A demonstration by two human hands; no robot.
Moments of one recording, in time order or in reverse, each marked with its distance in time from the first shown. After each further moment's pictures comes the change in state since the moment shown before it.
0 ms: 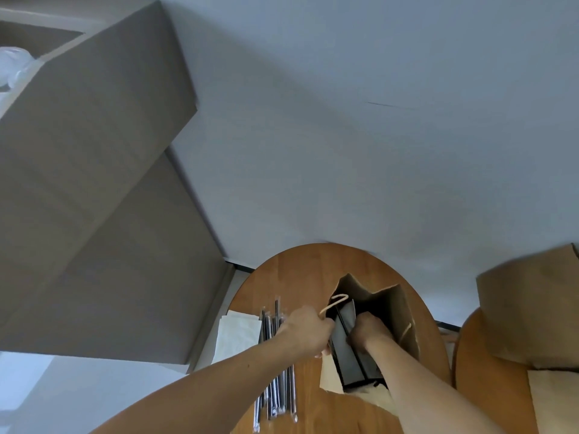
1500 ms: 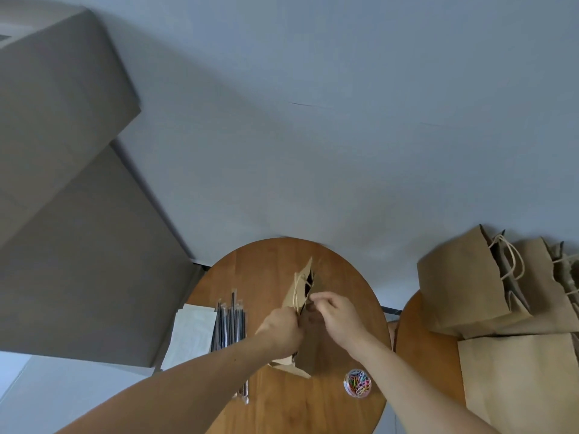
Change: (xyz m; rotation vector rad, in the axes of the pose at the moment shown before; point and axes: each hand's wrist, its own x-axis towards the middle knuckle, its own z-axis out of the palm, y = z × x) left_hand -0.008 0.040 0.073 0.332 0.073 0.102; right_hand -0.068 0.066 -0.043 0.685 0.071 -0.428
